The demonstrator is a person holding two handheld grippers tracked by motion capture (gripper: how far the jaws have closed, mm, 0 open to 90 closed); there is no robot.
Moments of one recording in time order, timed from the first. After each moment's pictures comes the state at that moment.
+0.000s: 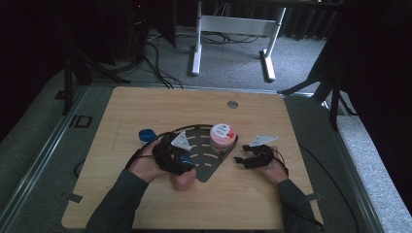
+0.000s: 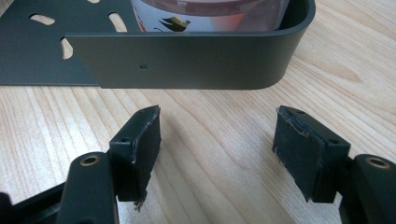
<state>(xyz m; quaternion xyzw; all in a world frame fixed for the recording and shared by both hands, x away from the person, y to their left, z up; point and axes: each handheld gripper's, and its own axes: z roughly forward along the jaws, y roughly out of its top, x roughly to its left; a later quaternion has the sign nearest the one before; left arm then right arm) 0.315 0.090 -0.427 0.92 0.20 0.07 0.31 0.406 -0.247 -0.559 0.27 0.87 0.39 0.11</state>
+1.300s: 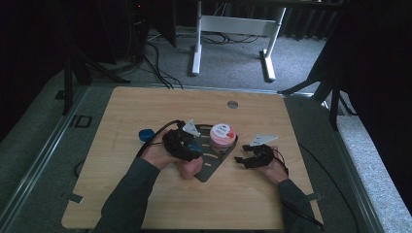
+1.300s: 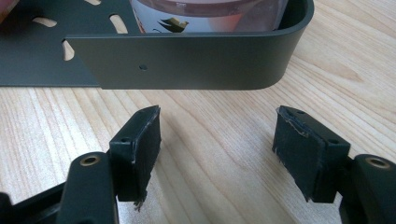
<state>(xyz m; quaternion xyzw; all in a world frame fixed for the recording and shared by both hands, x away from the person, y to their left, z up) 0.352 0.072 -0.423 0.92 0.23 0.08 0.31 0.407 -0.248 -0.559 0.27 0.87 0.39 0.11</state>
